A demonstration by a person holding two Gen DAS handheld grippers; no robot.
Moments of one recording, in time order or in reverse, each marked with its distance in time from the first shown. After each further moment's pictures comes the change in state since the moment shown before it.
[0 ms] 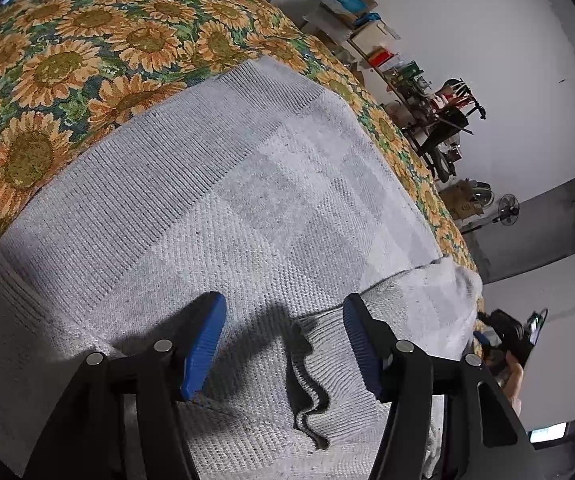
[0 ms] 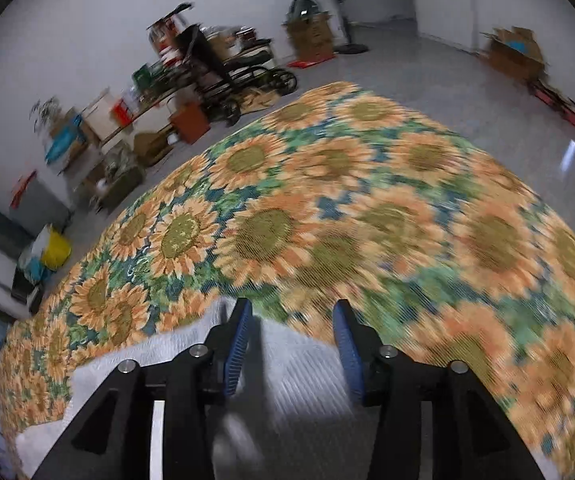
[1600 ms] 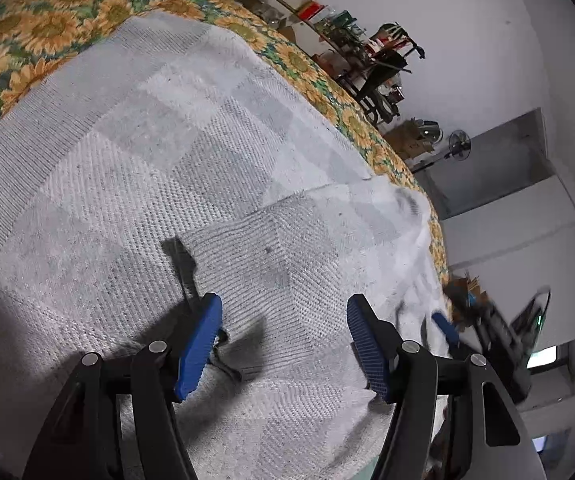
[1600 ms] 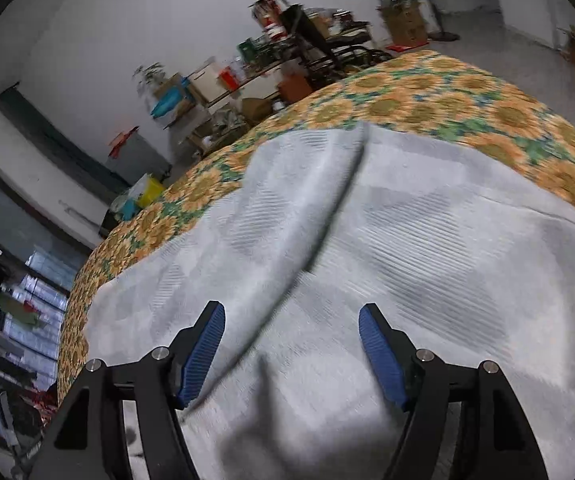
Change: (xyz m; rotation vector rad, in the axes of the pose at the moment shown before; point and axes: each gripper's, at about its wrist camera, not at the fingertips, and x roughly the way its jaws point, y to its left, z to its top) left arm 0.003 -0.057 -0.045 0.210 0.146 -0.144; right arm -0.079 0.016 -0.165 -0.178 0.082 0.354
